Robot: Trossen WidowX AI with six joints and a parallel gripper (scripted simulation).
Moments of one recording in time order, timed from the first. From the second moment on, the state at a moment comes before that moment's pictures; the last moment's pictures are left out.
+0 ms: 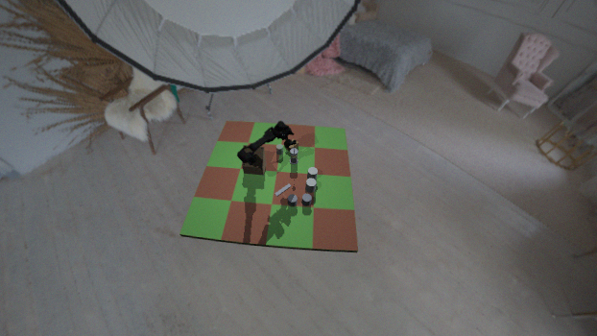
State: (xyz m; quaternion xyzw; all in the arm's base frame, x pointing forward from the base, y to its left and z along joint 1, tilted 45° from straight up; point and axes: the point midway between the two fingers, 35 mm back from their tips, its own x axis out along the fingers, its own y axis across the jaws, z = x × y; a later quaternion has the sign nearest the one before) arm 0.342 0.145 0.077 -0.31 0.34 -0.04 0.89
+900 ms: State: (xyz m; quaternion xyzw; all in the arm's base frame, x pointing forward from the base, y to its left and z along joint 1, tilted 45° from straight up) arm 0.317 0.134 0.016 -0.38 0.33 0.01 0.87
